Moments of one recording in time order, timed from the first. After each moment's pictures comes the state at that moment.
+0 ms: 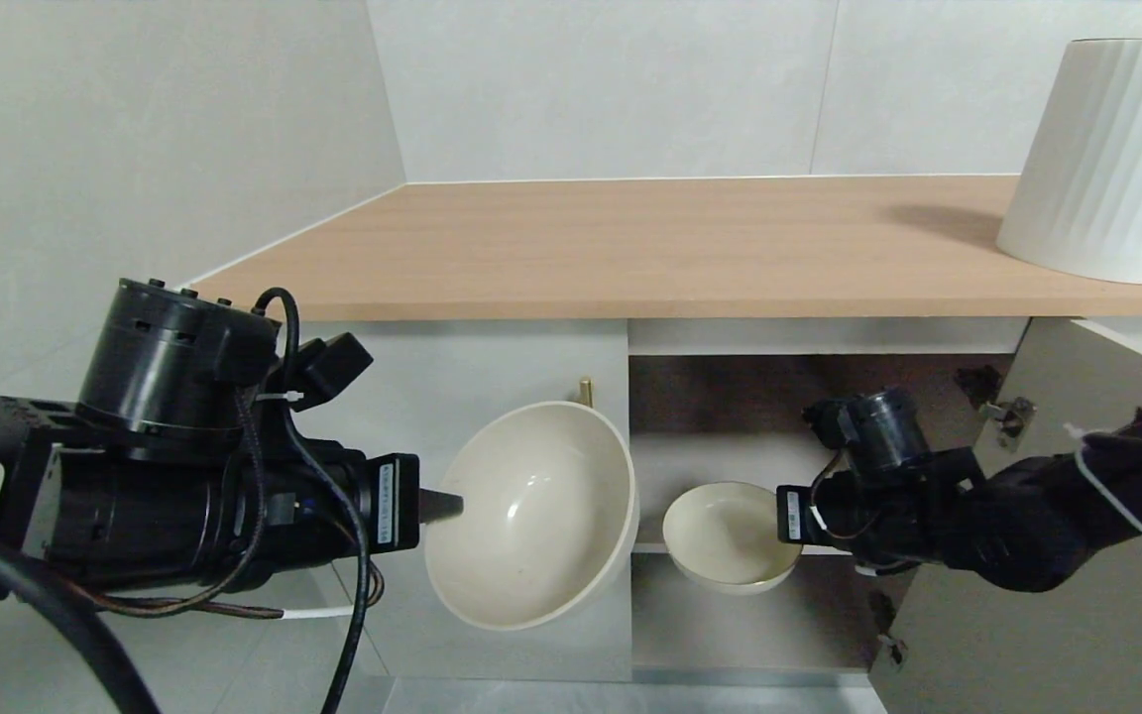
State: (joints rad) left arm -0.48 1.48 -0.89 0.08 -0.14 -0.48; right arm 0.47 2.01 -0.90 -0.39 -0.13 0.40
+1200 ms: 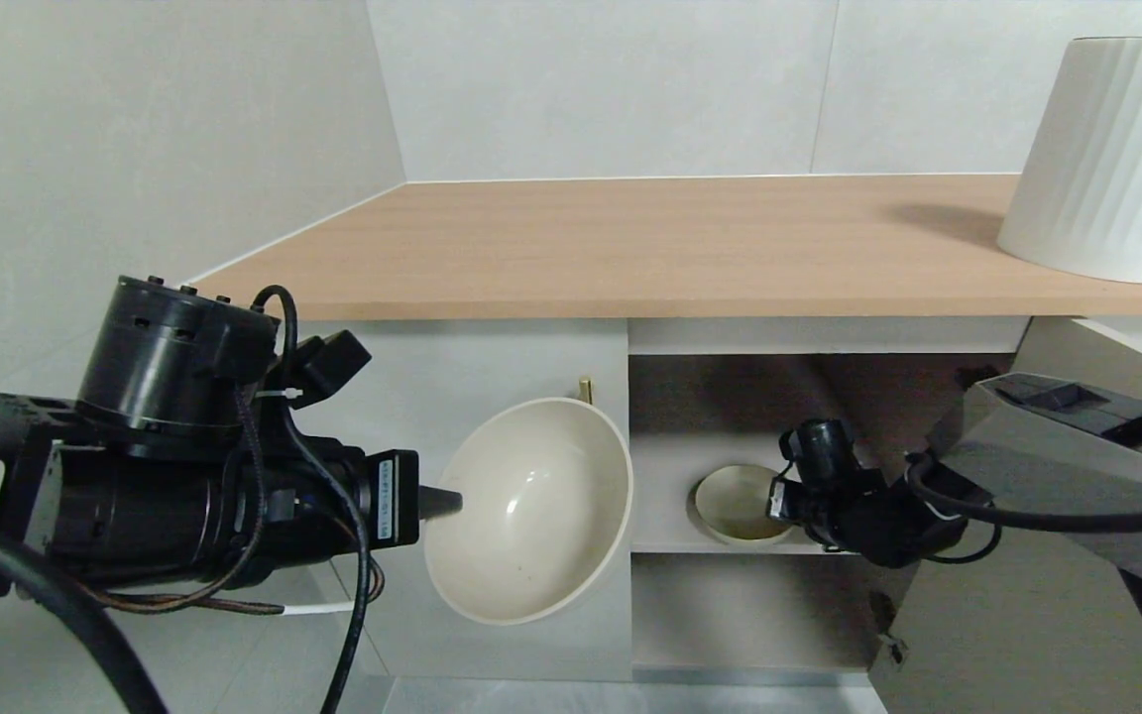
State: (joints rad) left arm -0.48 1.48 -0.90 0.08 -0.14 -0.49; right arm 0.34 2.44 -1.20 -0.54 -0.37 0.48
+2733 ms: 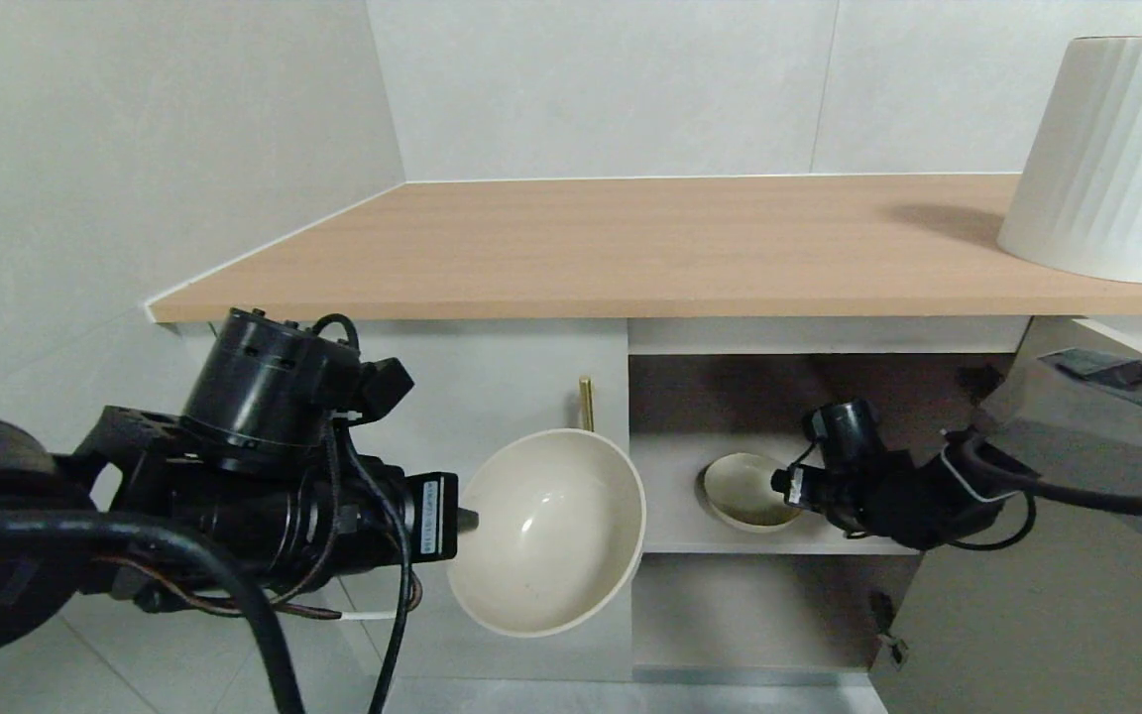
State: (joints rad) left arm -0.53 1.58 -0.91 0.07 -0.03 -0.48; right arm 0.32 2.32 -1.15 -0.46 -0.32 0.46
